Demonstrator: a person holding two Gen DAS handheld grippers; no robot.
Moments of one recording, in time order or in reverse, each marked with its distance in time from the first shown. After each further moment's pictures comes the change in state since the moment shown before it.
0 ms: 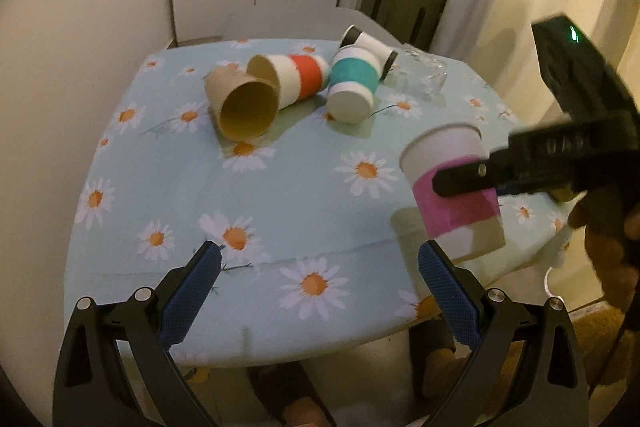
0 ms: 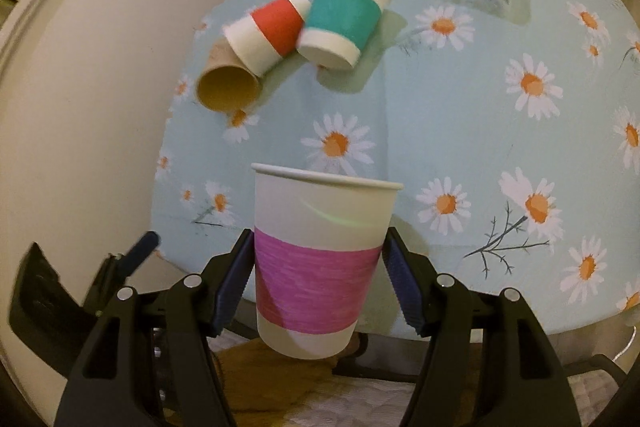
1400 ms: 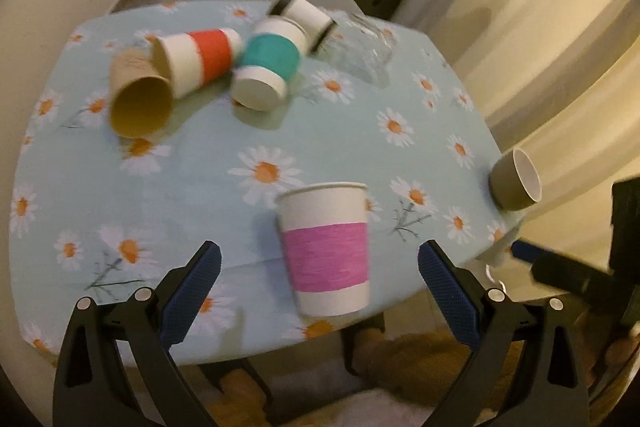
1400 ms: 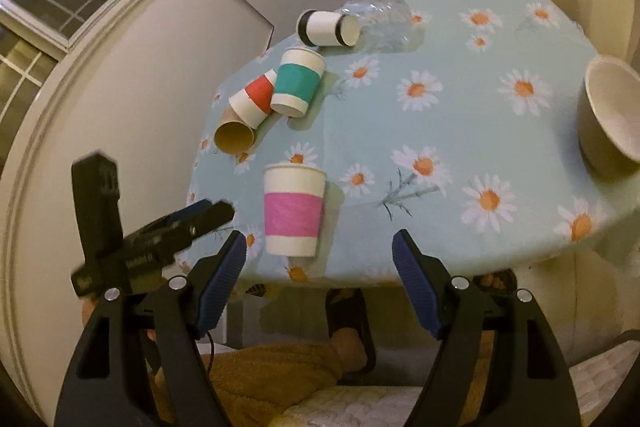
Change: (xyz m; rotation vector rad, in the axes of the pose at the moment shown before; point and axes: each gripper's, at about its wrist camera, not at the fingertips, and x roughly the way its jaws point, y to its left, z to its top) left arm 0.034 -0.066 0.054 -0.042 0.222 -0.188; right arm -0.119 -0.082 -0.086 0.099 -0.265 0.143
